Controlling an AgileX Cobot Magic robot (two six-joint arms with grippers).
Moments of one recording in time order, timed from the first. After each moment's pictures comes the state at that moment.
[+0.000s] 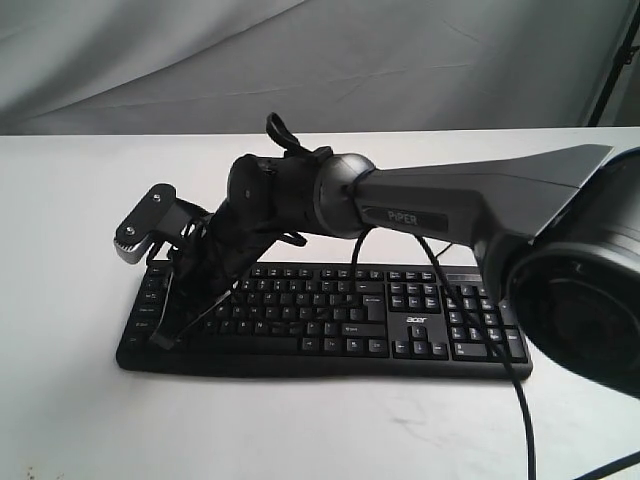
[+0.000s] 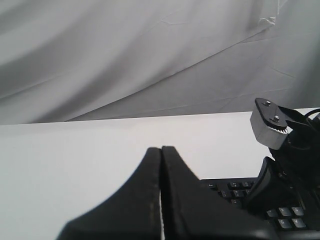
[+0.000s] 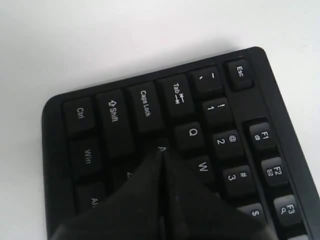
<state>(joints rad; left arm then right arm) 0.04 0.00 0.00 0.03 0.16 -0.02 0.94 2.35 -1.78 0.48 0.61 -0.80</state>
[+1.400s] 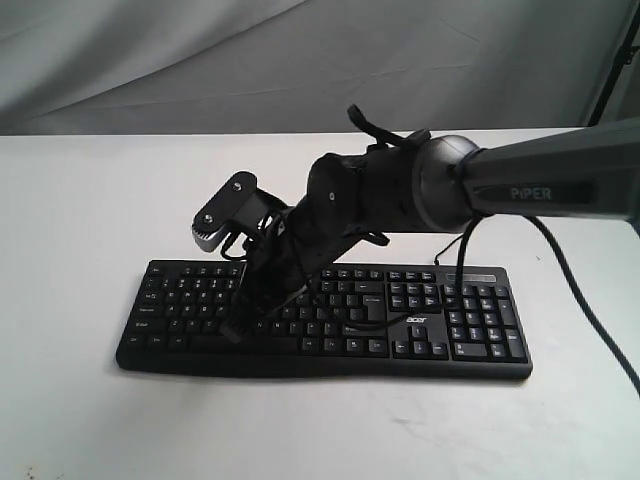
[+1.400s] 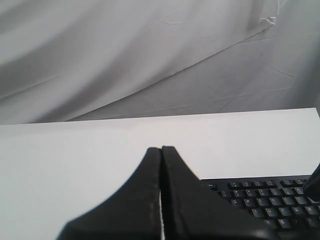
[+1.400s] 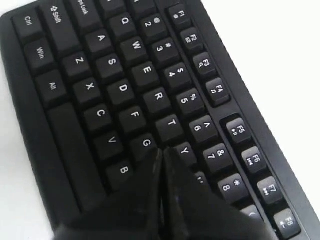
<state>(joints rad) 0.04 0.00 0.00 0.03 0.16 -0.02 0.88 2.11 -1.40 0.39 0.44 -0.69</state>
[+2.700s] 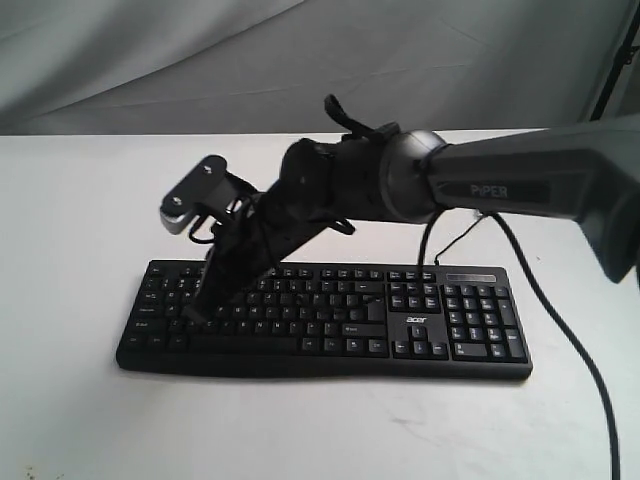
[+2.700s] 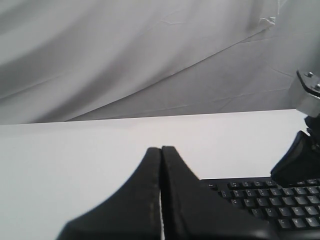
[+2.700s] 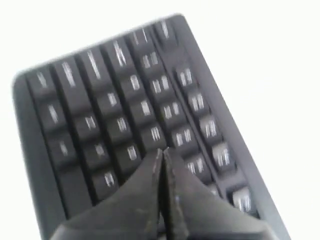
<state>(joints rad) 0.04 0.00 0.00 0.03 0.16 -0.02 0.90 2.18 -1.55 0.47 0.46 -0.75</state>
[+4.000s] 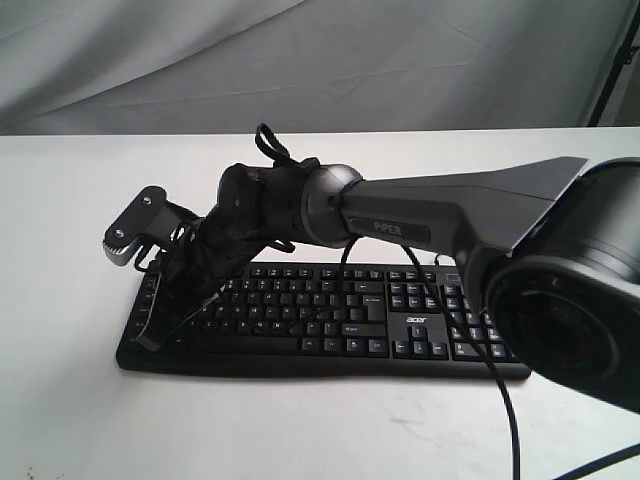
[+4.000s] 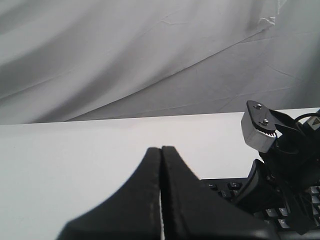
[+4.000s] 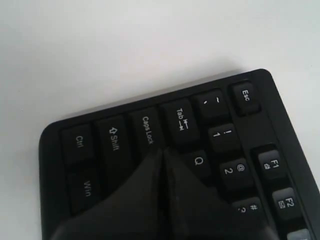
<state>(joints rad) 0.04 0.00 0.00 0.03 0.16 -0.02 0.96 2.38 -1.81 0.51 0.57 -0.81</state>
